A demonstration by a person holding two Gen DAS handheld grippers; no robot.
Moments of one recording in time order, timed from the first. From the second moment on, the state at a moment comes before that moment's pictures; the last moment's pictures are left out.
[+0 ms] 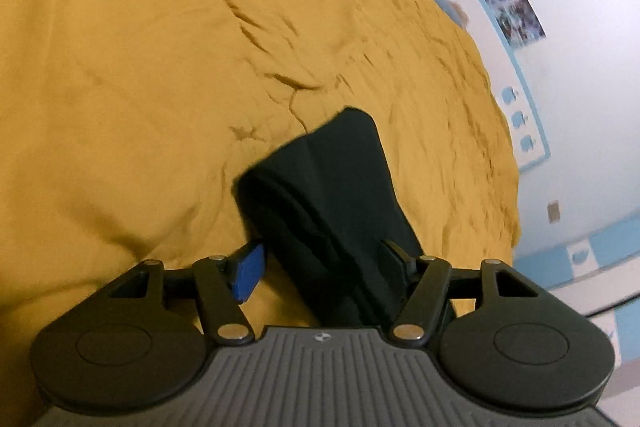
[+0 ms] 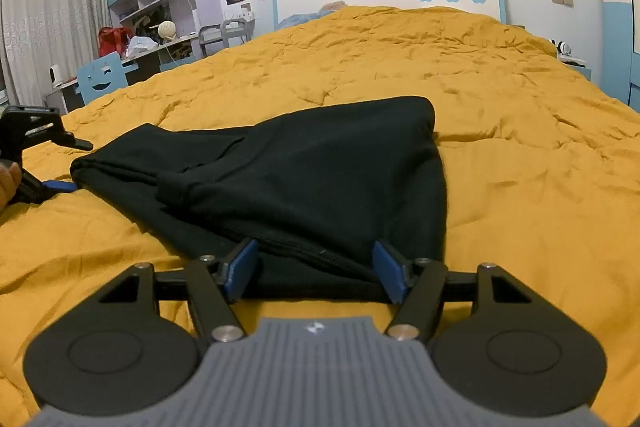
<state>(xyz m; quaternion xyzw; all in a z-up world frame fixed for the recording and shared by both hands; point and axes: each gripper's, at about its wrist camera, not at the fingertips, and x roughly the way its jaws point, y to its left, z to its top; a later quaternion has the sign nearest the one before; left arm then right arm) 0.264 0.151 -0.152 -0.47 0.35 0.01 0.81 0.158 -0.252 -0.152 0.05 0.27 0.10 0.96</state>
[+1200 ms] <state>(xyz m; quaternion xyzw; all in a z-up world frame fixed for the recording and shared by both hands) 0.279 0.150 -0.161 -0.47 0.31 0.03 0.83 0.217 -0.181 -0.149 -0.03 0.30 0.07 0.95</state>
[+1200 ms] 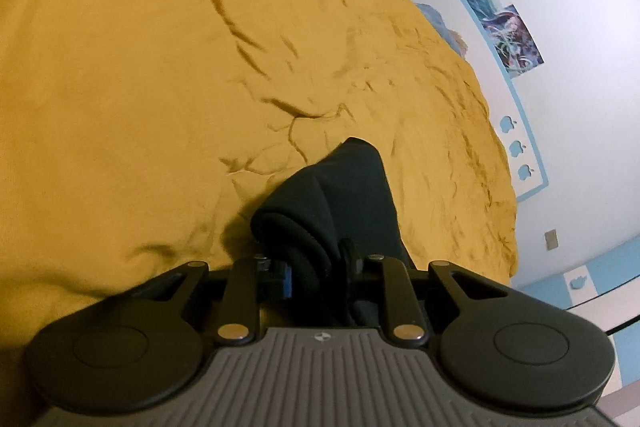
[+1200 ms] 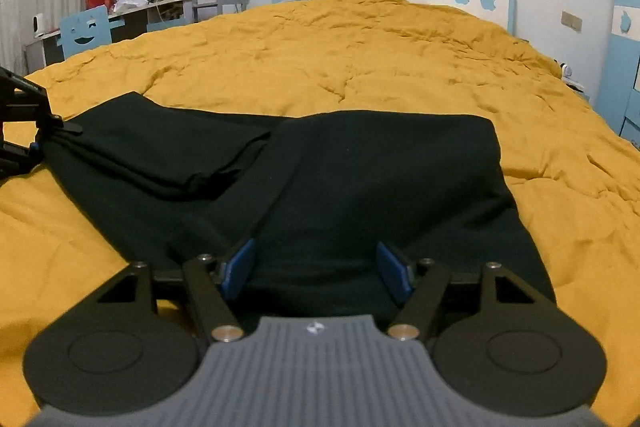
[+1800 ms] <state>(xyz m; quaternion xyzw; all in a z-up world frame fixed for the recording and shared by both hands) 0.271 0.109 -0.082 -0.41 0.25 -0.01 0.88 0.198 -0.232 -0.138 0.13 0.24 0.09 0.96</state>
